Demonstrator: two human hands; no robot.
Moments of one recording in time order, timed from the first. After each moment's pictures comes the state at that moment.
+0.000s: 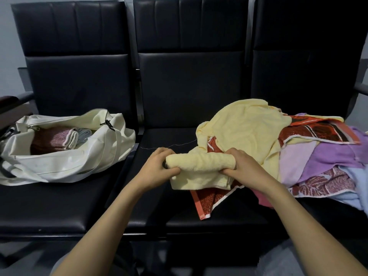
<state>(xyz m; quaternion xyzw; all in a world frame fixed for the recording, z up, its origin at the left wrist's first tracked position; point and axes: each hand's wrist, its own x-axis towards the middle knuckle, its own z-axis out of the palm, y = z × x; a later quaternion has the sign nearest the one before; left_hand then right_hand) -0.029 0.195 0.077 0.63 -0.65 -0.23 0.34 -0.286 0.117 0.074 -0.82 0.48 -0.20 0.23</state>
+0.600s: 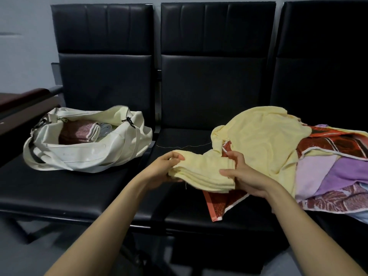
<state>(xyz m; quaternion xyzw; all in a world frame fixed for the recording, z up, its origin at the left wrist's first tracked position) -0.008 0.199 0.075 0.58 -0.39 -0.54 0.47 -0.252 0.112 0.068 -0.60 0.41 -0.20 0.65</state>
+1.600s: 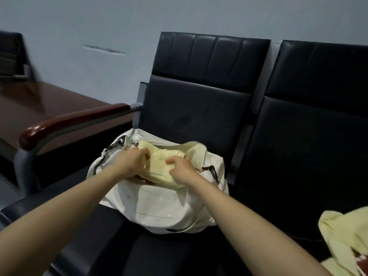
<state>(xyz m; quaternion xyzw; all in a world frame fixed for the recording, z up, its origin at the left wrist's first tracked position) 0.377 0.188 0.090 0.88 -0.46 0.06 0.08 0.234 0.075 0.090 -0.89 0.30 -0.09 0.34</state>
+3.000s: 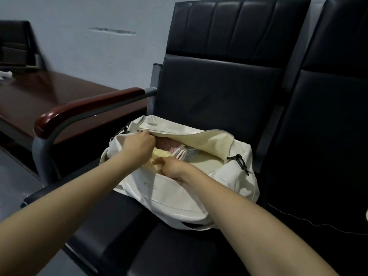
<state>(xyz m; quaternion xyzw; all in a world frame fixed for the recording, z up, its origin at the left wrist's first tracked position) 0.402 0.201 0.082 0.90 -0.42 0.13 -0.08 0.309 0.118 0.048 -0.89 0.21 0.05 0.40</state>
